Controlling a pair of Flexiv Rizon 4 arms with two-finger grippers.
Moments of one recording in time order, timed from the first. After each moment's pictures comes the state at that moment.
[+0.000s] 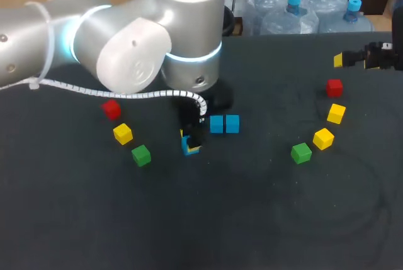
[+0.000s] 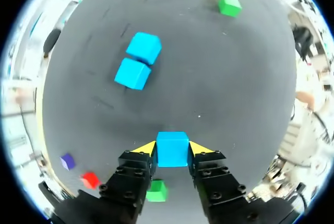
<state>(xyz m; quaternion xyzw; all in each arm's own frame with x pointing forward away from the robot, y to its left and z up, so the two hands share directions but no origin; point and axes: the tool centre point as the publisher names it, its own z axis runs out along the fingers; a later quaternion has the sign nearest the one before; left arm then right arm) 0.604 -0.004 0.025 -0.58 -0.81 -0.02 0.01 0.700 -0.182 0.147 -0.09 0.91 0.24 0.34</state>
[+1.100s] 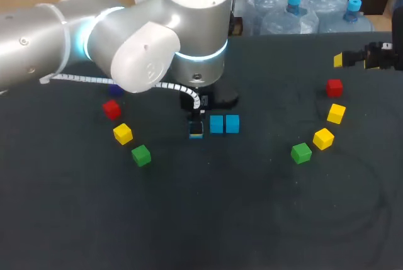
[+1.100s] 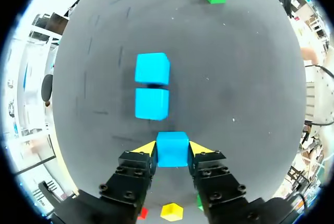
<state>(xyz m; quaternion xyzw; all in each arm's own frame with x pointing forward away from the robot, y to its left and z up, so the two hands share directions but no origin) 0.663 -0.016 0.013 -0.70 -0.71 -0.05 -0.02 0.700 -0.182 0.147 -0.09 0.91 0.24 0.34</state>
